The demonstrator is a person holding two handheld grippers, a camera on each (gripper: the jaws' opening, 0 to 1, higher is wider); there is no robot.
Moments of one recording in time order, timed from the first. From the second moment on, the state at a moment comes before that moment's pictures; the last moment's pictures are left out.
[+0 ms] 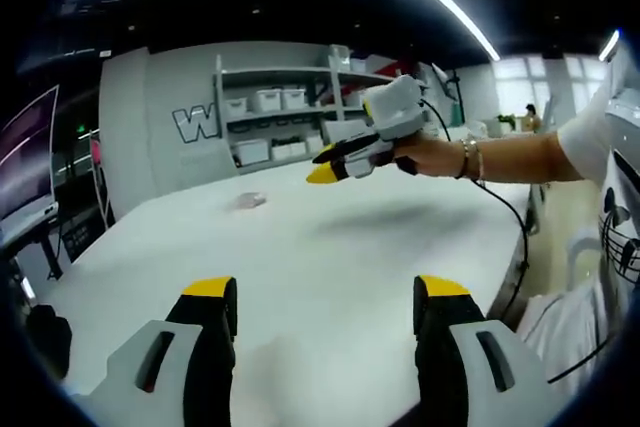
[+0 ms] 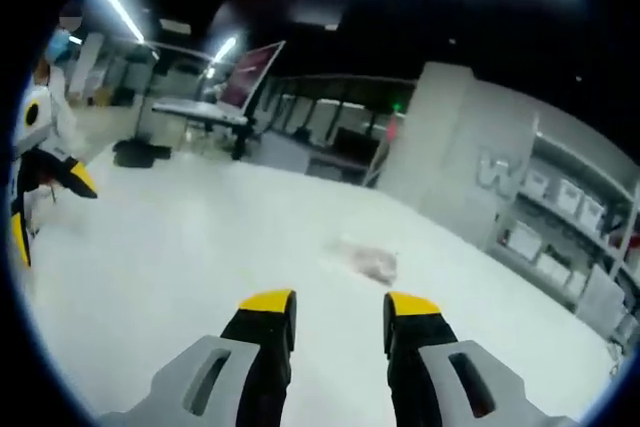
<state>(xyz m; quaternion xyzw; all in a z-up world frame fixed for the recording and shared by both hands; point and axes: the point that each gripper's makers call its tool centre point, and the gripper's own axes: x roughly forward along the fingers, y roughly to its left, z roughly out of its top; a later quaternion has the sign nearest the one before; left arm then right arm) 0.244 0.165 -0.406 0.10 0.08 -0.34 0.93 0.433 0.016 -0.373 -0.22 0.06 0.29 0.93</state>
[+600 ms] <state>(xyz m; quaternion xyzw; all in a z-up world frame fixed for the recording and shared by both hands) 0.243 0.164 -0.406 0.10 0.07 -0.34 0.93 0.446 0.027 -0.386 -0.25 0.07 0.30 0.92</state>
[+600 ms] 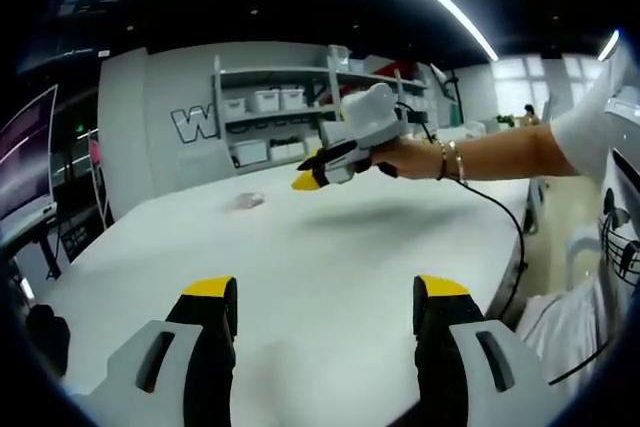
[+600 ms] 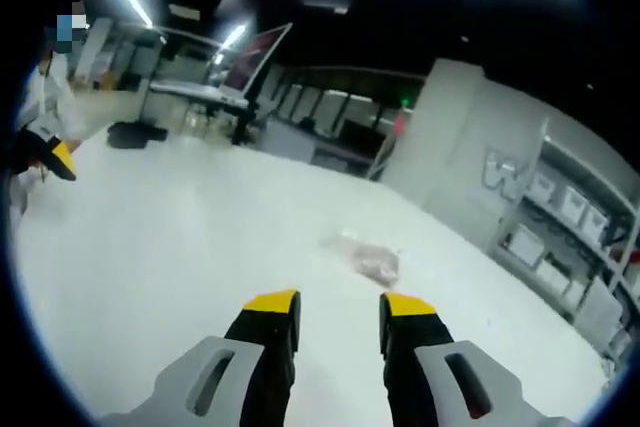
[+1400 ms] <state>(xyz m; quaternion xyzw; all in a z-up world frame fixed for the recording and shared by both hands) 0.246 0.163 -0.411 0.10 0.08 -0.34 0.93 0.476 0.042 -0.393 -0.29 0.07 0.30 0.91</state>
